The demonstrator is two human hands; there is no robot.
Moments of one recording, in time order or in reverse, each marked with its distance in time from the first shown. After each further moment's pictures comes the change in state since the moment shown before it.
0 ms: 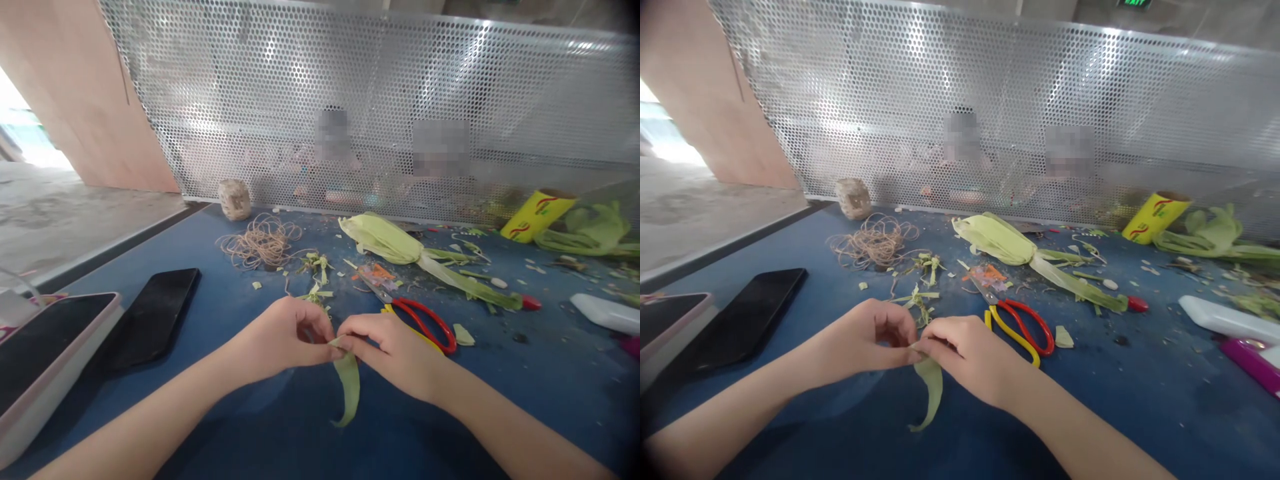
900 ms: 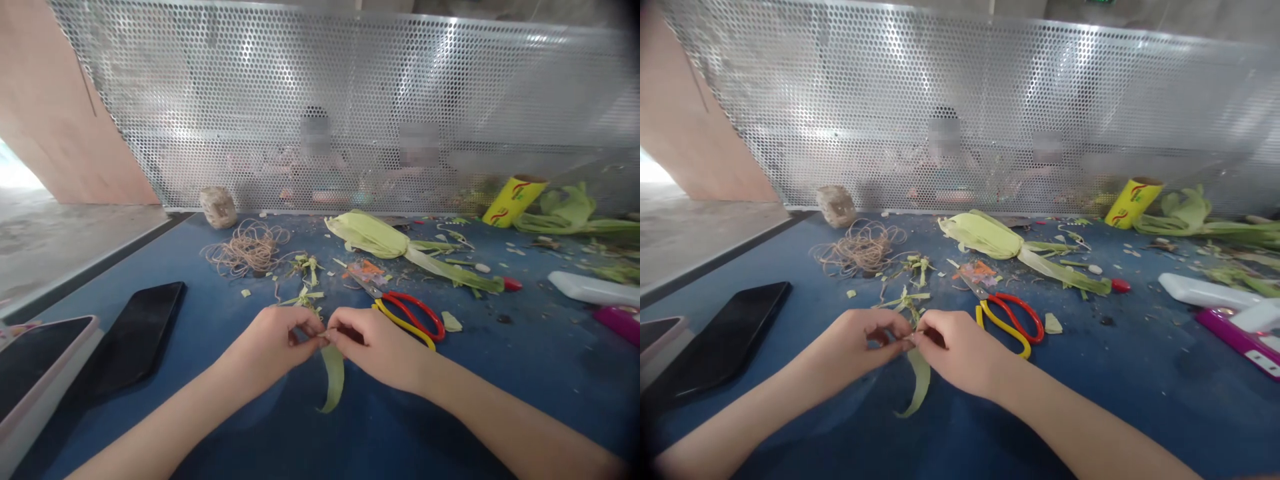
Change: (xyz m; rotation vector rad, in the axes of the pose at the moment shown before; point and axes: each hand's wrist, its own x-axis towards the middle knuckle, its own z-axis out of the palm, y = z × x) left_hand 0.003 0.004 0.005 0.375 0.127 -0.011; right_hand 0.000 0.005 0.006 0.057 0.034 0.161
